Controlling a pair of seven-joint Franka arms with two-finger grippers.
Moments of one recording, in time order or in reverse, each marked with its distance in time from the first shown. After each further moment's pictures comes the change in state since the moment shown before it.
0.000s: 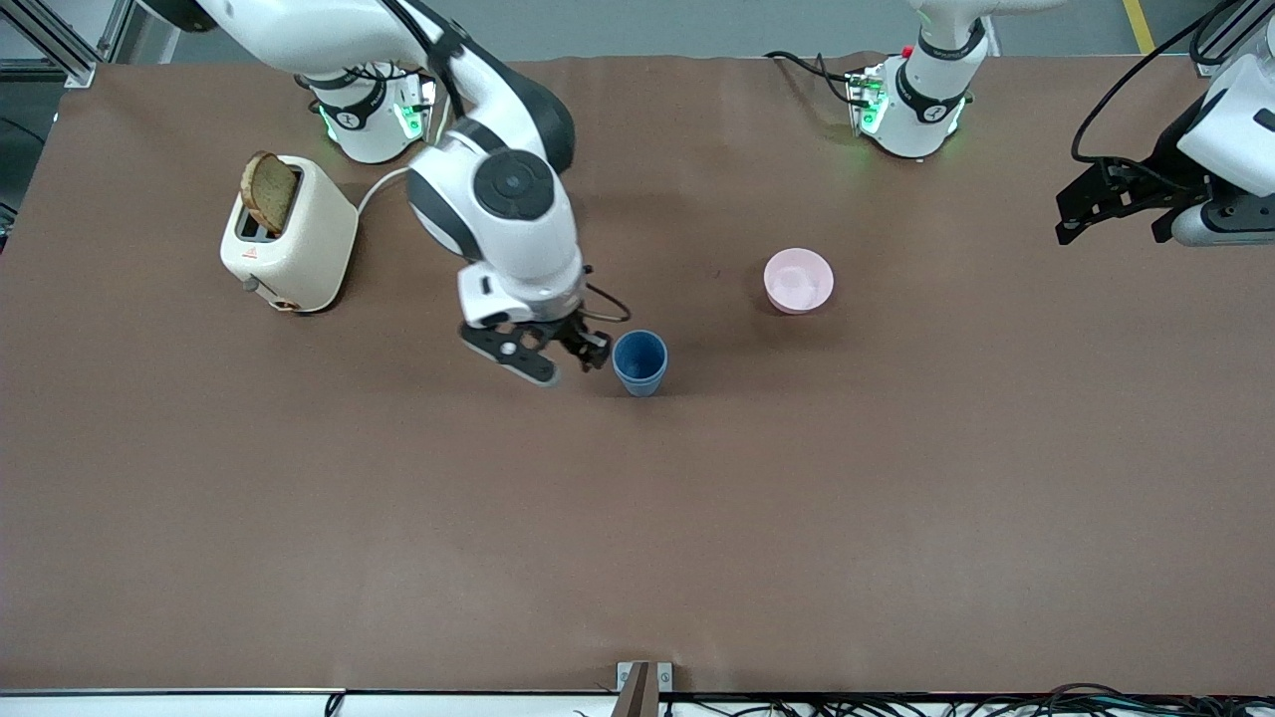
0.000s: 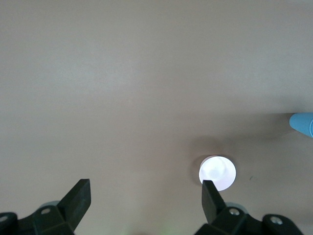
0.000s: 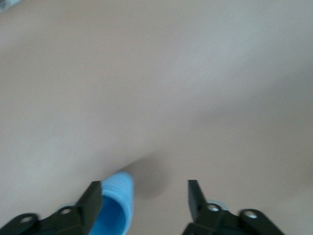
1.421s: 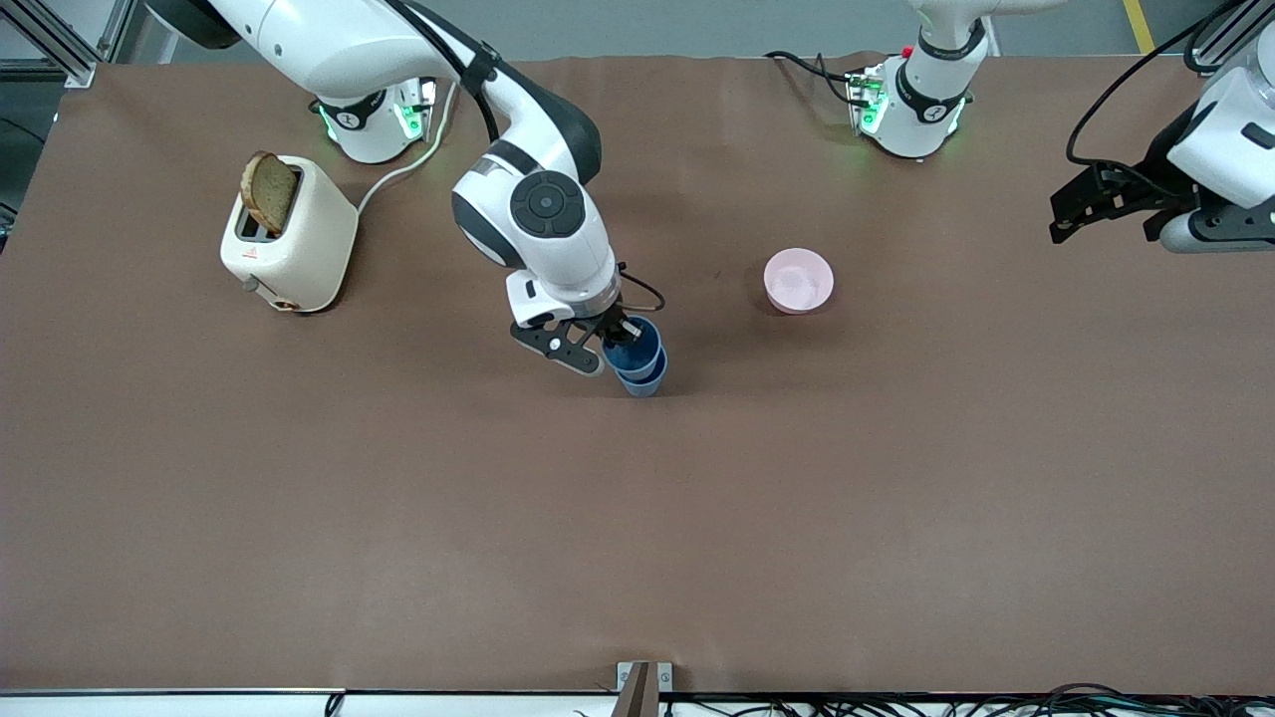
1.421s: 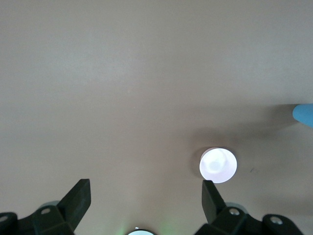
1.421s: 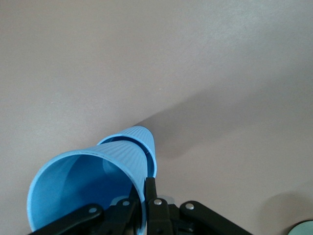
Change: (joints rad) left arm 0.005 -0.011 -0.002 -0.034 -0.007 -0.021 0.000; right arm 0.078 0.128 0.008 -0.083 0.106 0.239 0.022
